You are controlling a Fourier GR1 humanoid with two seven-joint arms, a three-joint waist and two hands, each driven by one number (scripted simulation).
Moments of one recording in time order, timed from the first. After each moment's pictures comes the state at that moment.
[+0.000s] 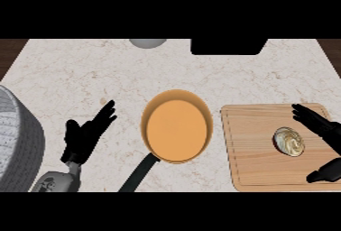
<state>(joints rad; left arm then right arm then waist) -0.10 0.23 -0.16 -1.36 0.12 -0.07 0.12 -0.15 -0.61 -0.05 -1.06 -0.08 0.62 -0.32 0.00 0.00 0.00</state>
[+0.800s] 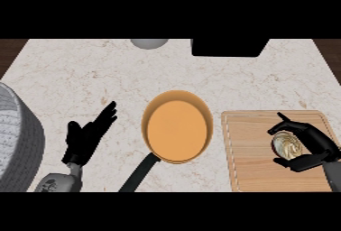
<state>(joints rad) -0.09 0.19 -0.13 -1.38 0.08 -0.11 0.13 -0.26 -0.48 -0.02 -0.79 0.12 0.52 -0.59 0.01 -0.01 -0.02</state>
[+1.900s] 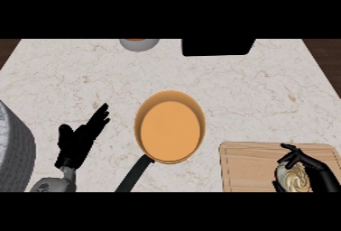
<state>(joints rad) -0.06 0.20 -0.09 -1.38 0.07 -0.10 0.12 0.16 -0.32 -0.08 -1.25 0.01 0.19 -0.63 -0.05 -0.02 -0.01</state>
